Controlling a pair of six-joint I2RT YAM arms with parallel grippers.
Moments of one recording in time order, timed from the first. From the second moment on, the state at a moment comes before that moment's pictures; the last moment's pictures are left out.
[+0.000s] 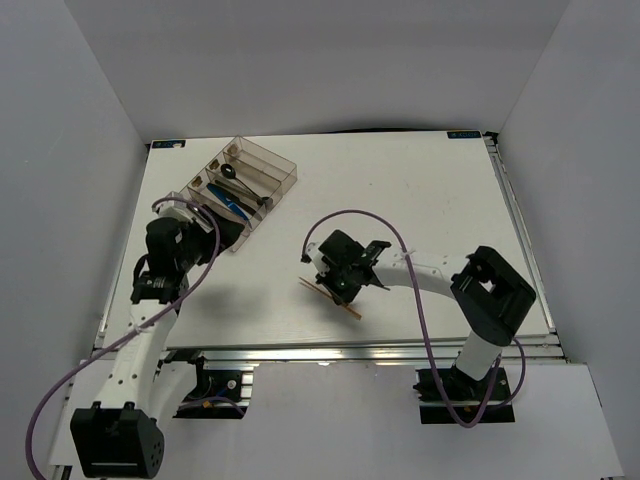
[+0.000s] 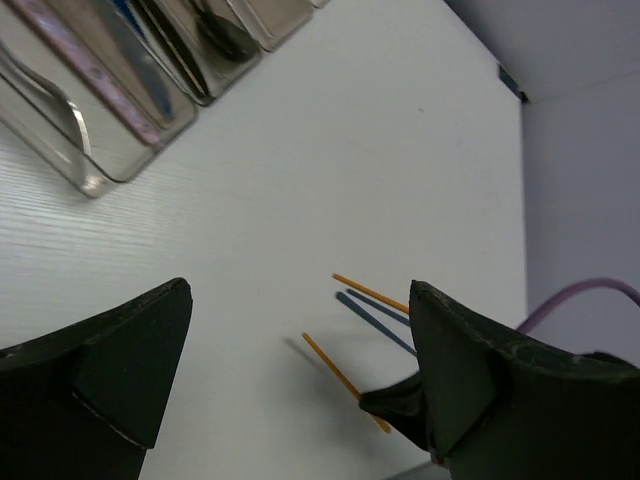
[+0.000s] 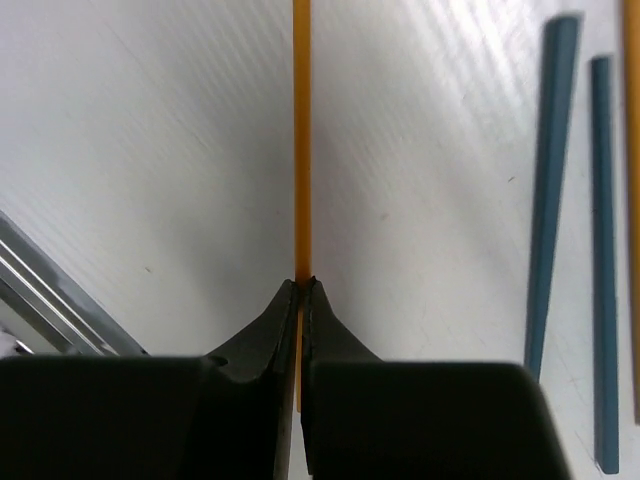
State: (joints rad) left arm -0.02 0.87 0.66 -0.23 0.25 -0.66; right arm 0.94 1.71 1.03 -0.48 -0.14 -0.07
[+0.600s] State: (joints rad) left arm -0.35 0.87 0.50 0.12 0.31 -0.91; right arm 0.90 1.49 1.10 -0.16 -0.42 0.32
